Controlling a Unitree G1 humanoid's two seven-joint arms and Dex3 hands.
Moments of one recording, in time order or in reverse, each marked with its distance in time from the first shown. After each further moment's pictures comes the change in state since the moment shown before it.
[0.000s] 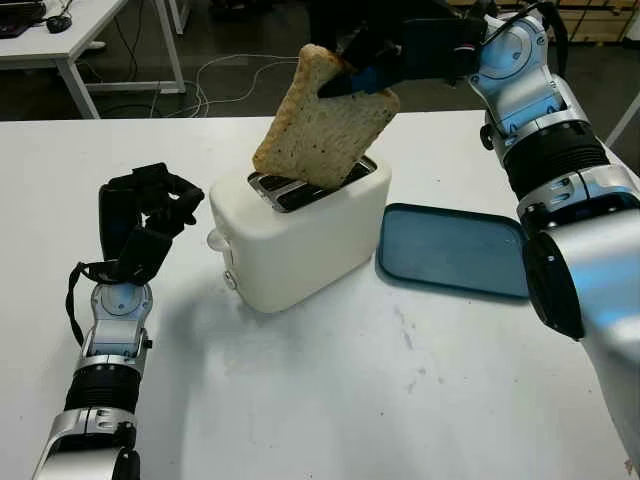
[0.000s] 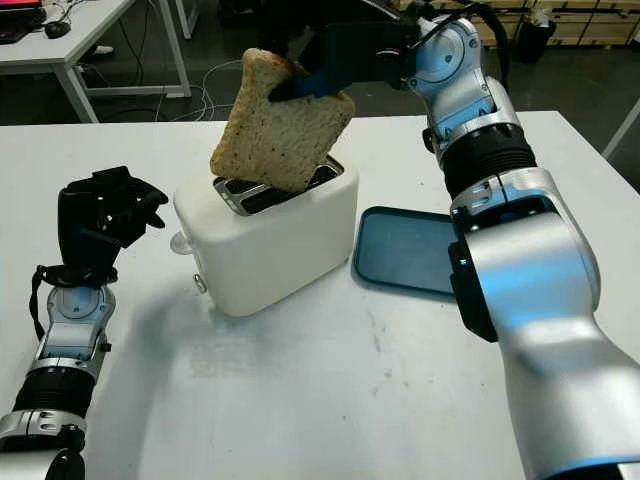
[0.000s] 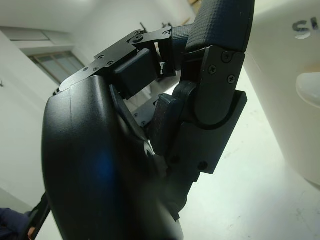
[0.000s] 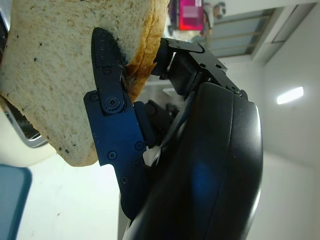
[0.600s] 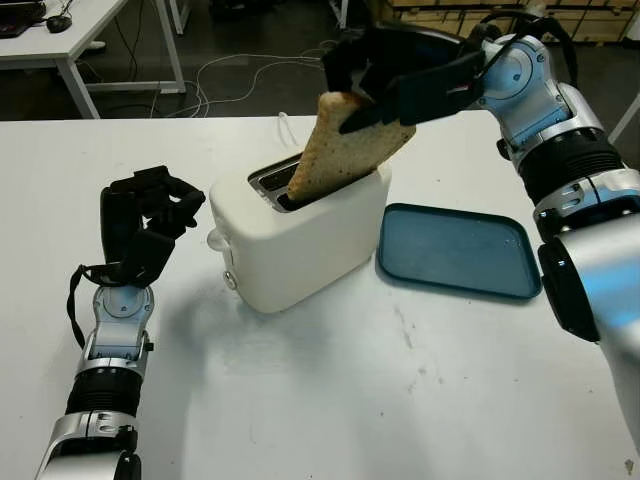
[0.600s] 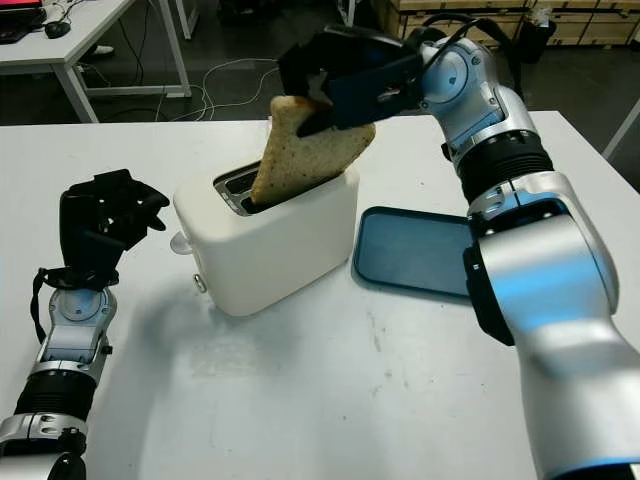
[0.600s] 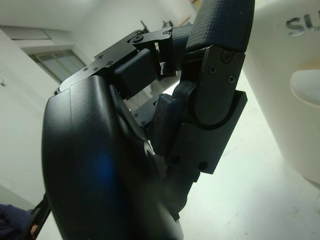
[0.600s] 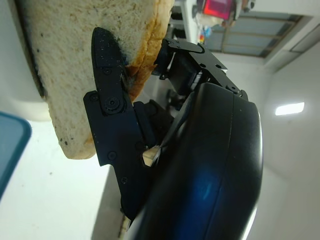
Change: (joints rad) left arm 0.012 -0.008 -0.001 -0.019 0.027 0.013 0.019; right arm 0.009 -0.070 0.108 0.015 -0.160 -0.147 -0.051
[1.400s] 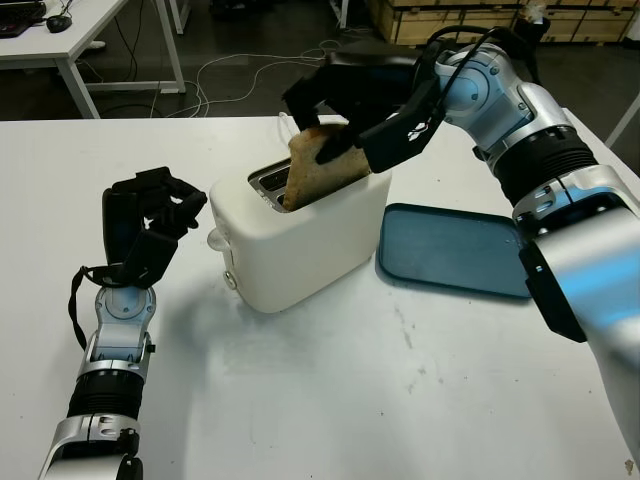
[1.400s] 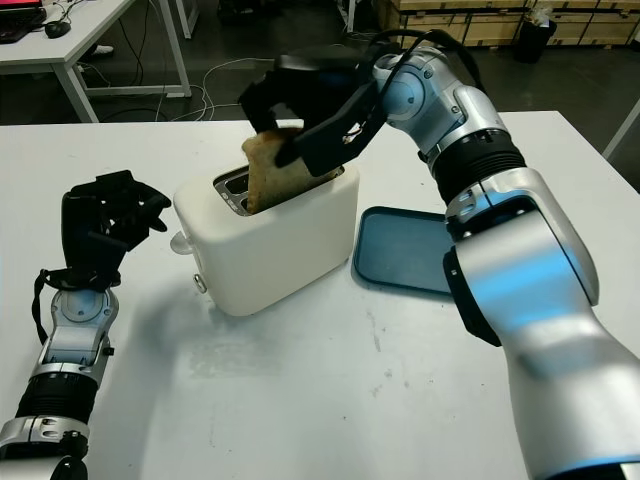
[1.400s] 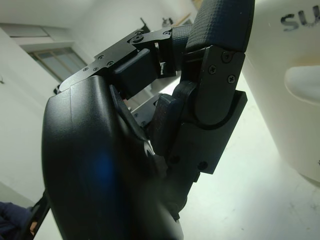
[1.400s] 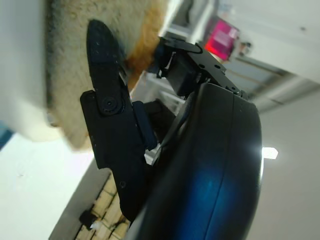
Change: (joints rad) left arm 0.015 -0.009 0.000 -0.027 -0.003 0.024 -0.006; right arm -0.023 0.059 0.087 -0.003 -0.070 -0.114 0.058
